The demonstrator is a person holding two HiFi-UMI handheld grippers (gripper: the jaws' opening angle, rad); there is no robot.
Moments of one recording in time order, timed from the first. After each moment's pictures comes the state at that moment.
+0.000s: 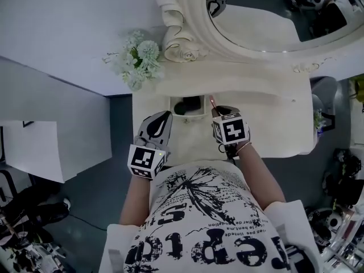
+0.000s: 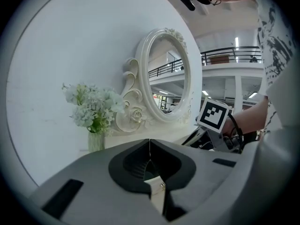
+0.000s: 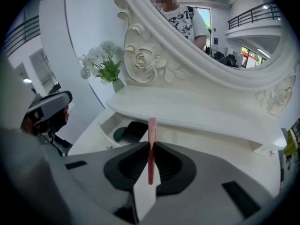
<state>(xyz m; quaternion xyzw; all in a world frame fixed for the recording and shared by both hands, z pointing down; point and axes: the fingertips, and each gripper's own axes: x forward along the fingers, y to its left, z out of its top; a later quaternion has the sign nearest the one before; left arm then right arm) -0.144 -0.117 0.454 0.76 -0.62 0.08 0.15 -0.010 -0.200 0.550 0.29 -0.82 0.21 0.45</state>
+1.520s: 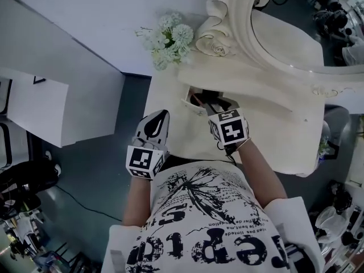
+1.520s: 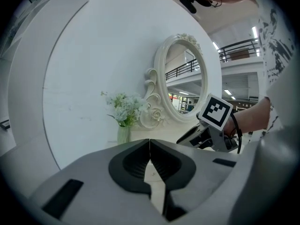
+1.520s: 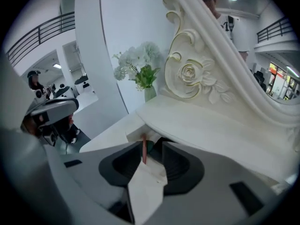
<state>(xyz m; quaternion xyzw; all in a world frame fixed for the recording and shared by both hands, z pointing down) -0.179 -0.050 0.453 0.67 -0.73 0.07 0.16 -0.089 -0.167 0.532 0.16 -0.88 0.13 0.42</state>
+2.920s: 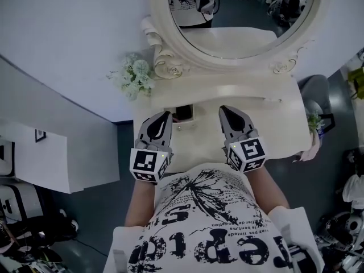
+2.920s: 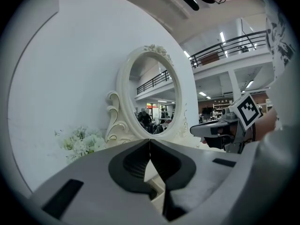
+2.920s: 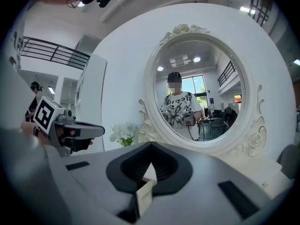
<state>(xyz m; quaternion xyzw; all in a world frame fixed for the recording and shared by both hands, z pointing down) -0.096 -0.117 0.361 0.76 -0.64 0.07 0.04 0.043 -0.181 0.371 0.32 -0.94 0.05 0.07</state>
